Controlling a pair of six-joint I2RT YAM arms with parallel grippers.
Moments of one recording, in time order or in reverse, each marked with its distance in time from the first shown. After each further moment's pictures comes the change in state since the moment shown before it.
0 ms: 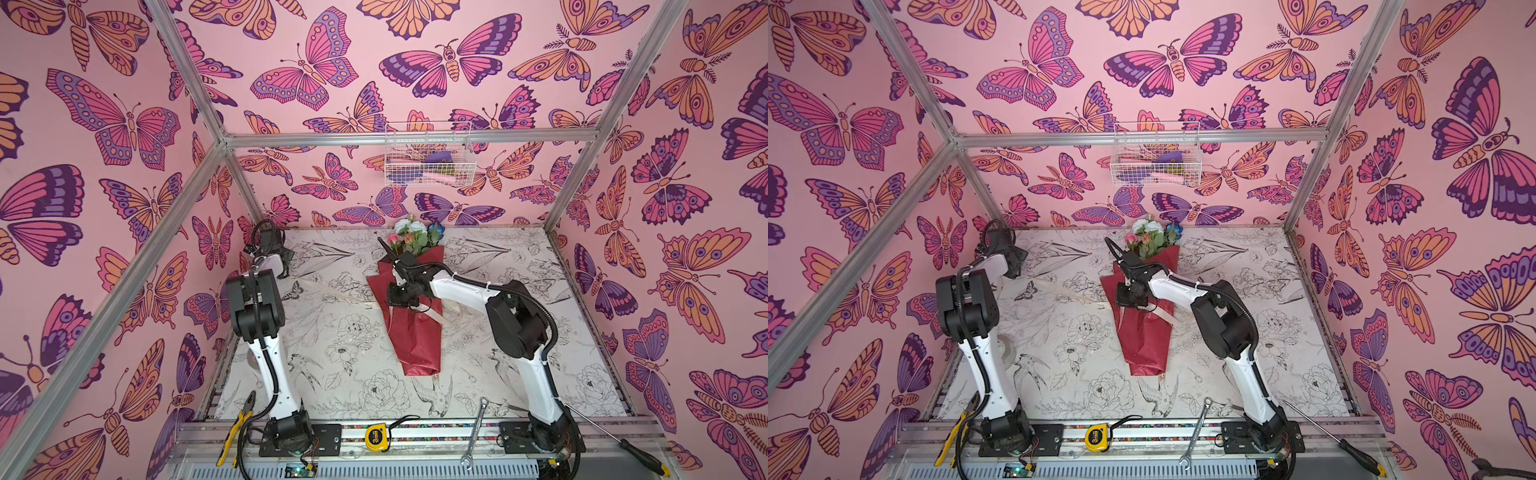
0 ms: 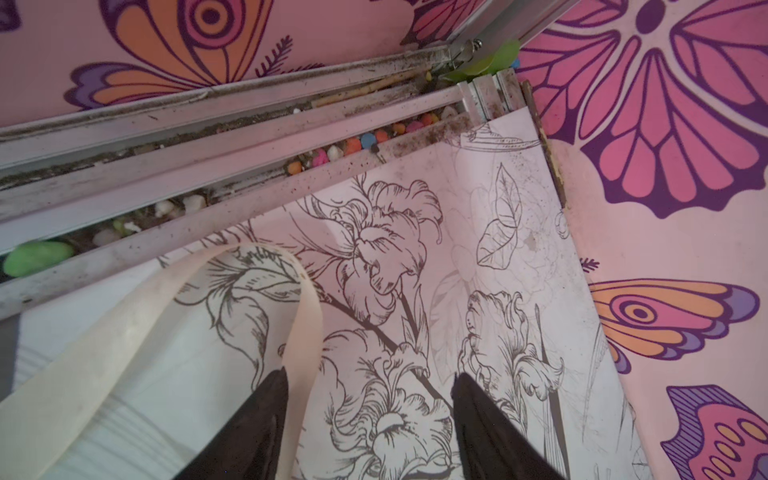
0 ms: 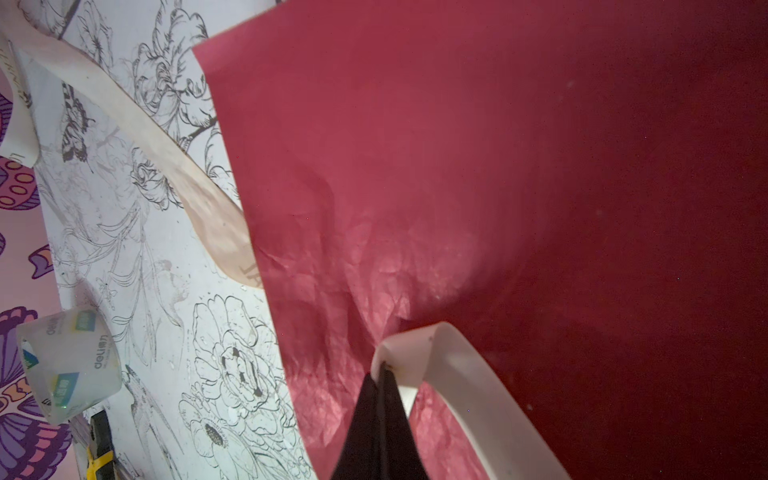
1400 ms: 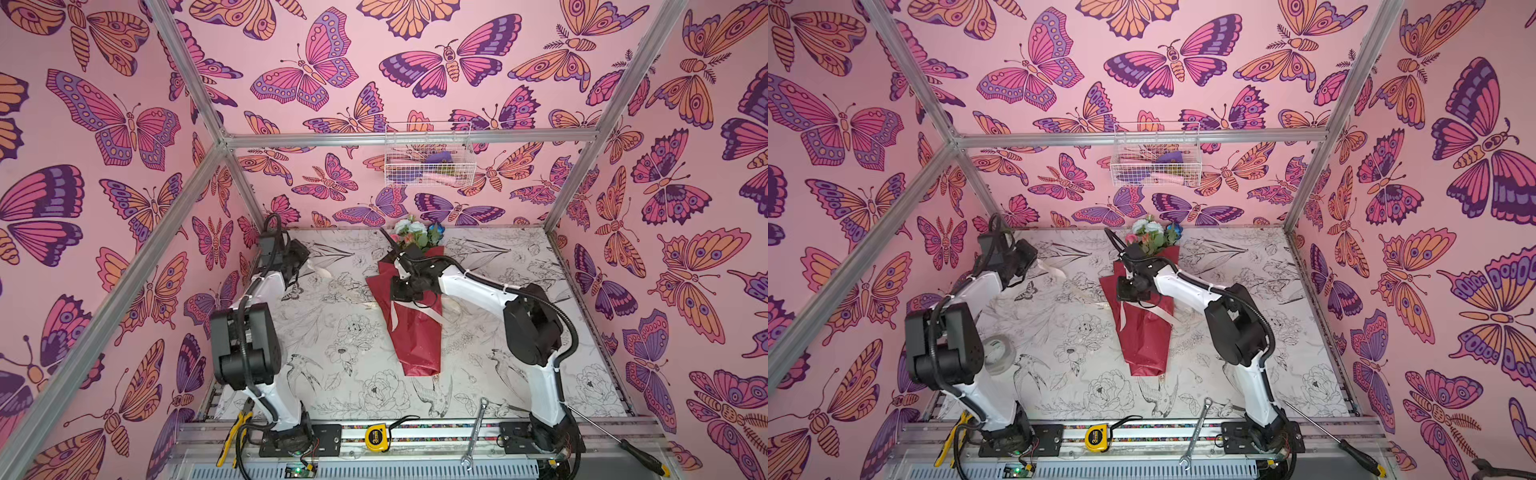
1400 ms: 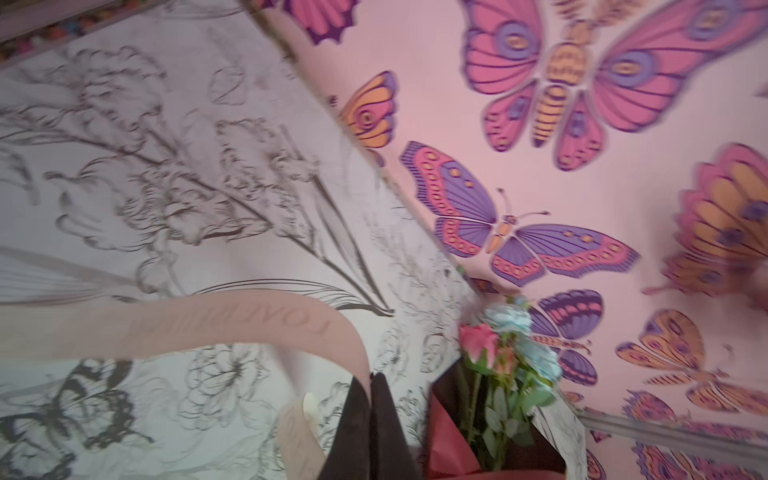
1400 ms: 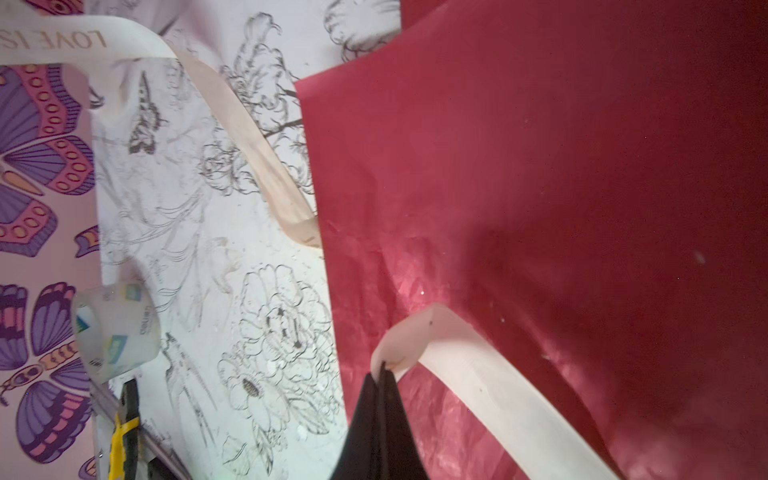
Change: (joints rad) left arm -0.102 -0.570 -0.501 0.246 0.452 0.190; right arm 0.000 -0.156 -0.009 -0.080 0.014 -0.045
